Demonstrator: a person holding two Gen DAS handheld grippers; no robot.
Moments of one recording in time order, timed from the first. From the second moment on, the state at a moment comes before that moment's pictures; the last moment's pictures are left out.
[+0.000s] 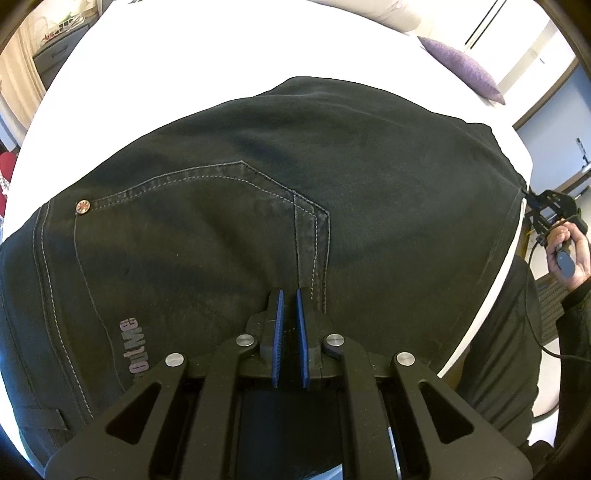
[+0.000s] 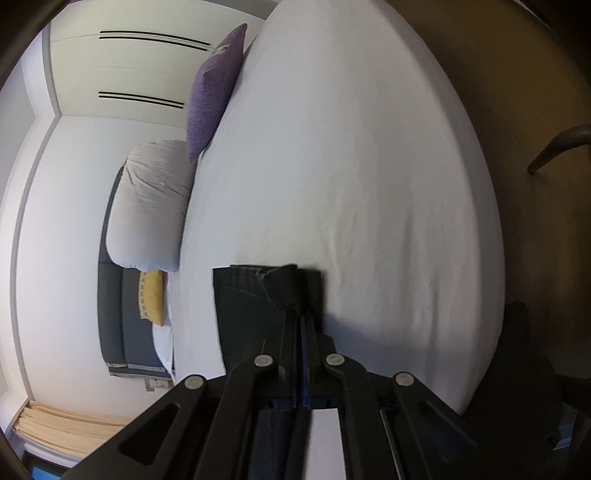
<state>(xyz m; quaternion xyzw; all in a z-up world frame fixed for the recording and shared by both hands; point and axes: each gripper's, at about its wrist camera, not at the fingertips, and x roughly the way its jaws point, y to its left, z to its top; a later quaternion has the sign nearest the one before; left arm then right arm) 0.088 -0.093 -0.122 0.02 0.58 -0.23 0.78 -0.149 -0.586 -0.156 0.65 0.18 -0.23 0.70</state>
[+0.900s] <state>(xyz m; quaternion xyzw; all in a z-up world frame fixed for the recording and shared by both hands) 0.078 -0.053 -0.129 -0.03 0.56 -0.23 0.79 -0.131 -0.450 -0.111 0.59 0.33 -0.02 0.74</state>
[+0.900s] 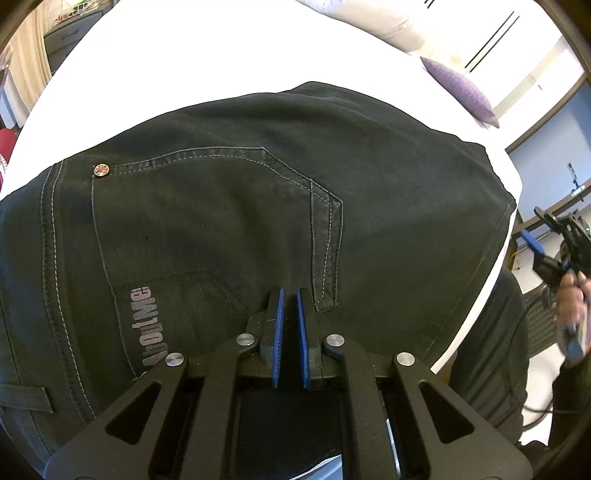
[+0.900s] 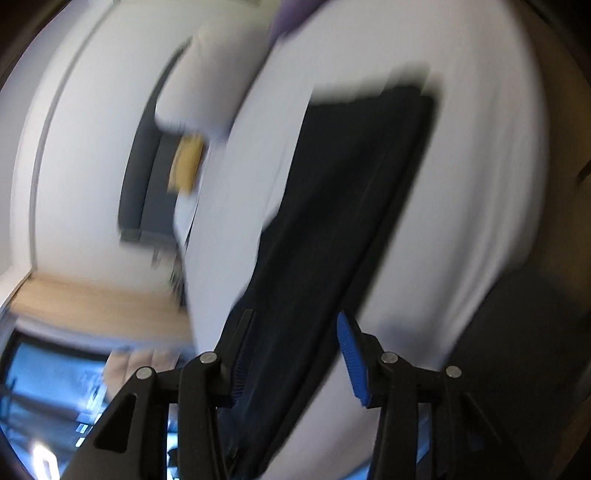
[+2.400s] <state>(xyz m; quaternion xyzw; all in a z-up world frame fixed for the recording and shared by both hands) 0.077 -0.053 -0.123 -0.03 0.57 -0.24 0.79 -0.071 -0.324 -0.163 0.60 0.43 0.12 0.67</state>
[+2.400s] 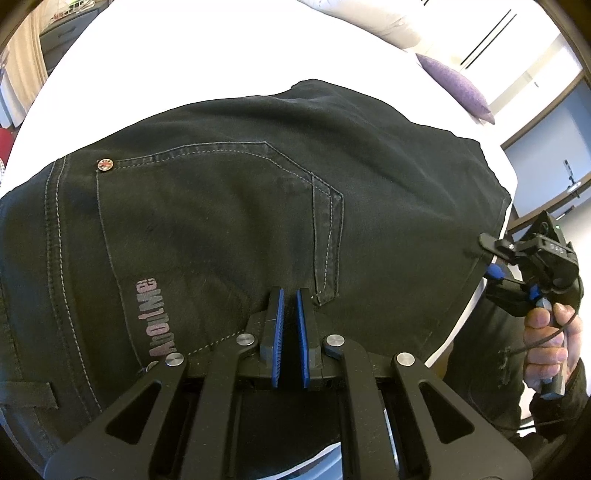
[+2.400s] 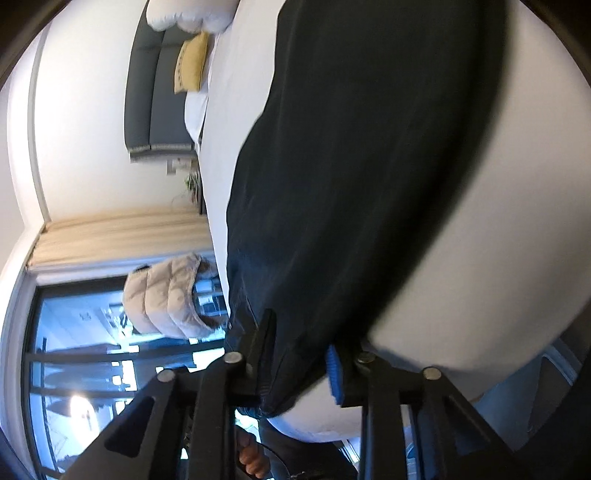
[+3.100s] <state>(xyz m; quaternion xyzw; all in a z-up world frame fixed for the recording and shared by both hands) 0.071 -0.045 -0.125 -0.03 0.57 -0.25 0.79 -0.084 -0.443 -0.174 0.68 0.31 0.01 0.66</state>
